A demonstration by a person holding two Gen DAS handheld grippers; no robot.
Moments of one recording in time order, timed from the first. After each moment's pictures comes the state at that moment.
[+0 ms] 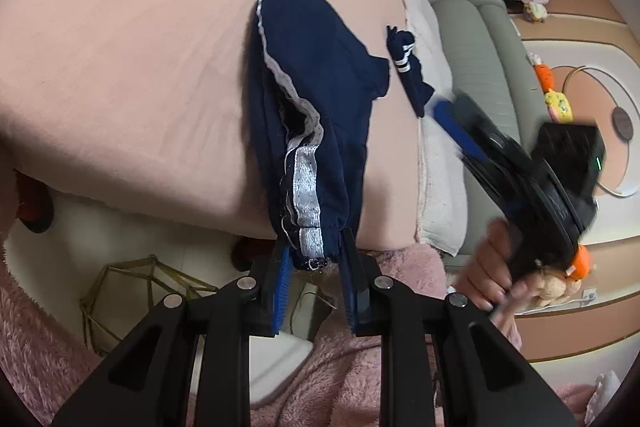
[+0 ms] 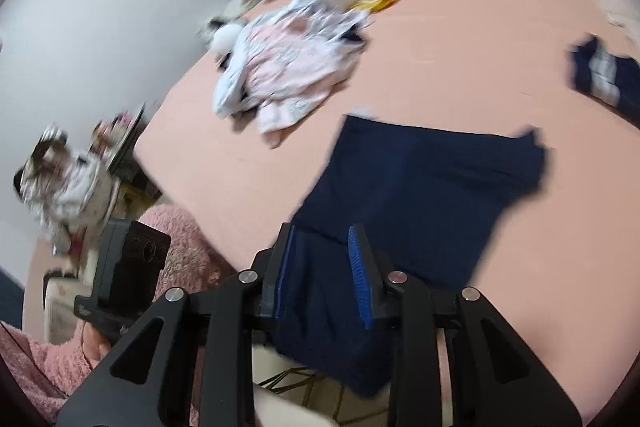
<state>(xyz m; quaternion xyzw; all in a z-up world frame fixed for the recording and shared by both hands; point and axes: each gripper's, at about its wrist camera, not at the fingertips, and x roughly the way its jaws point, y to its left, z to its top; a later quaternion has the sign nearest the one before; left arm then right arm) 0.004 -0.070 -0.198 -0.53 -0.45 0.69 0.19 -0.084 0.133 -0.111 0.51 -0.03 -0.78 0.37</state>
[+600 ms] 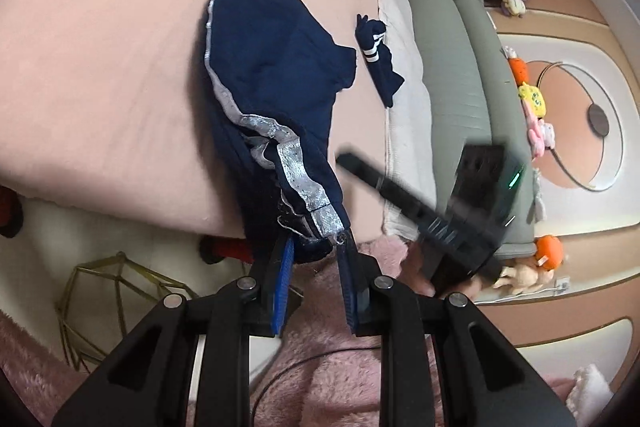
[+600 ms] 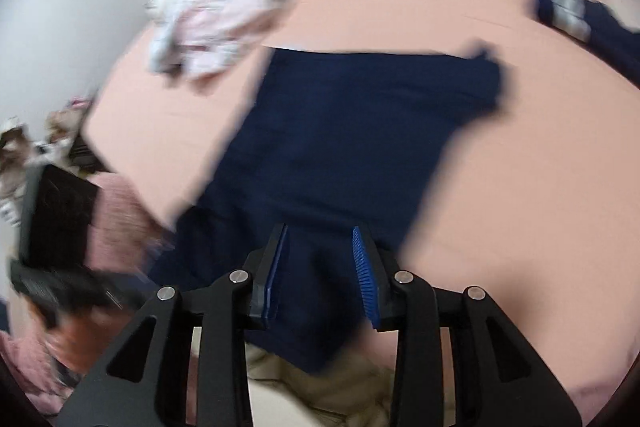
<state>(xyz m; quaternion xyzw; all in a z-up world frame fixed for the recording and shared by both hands) -0.015 -0.060 -0.194 -0.52 -0.48 0.66 0.24 -0.051 0.191 -0.167 0.58 0.00 -0.78 0.25</state>
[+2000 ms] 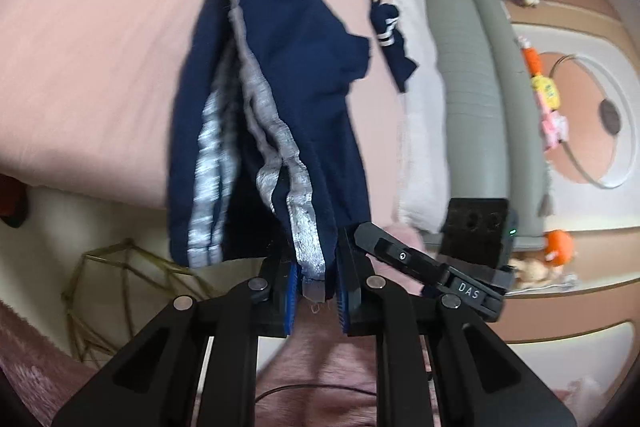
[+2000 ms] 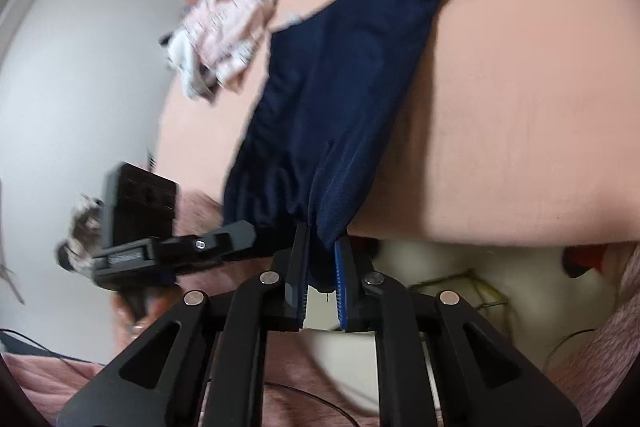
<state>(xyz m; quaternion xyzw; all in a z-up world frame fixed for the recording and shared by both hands) -0.026 -0.056 -0.193 -0.55 -0.47 0.64 0.25 0.000 0.213 -0.169 0.59 -0.25 -0.71 0.29</state>
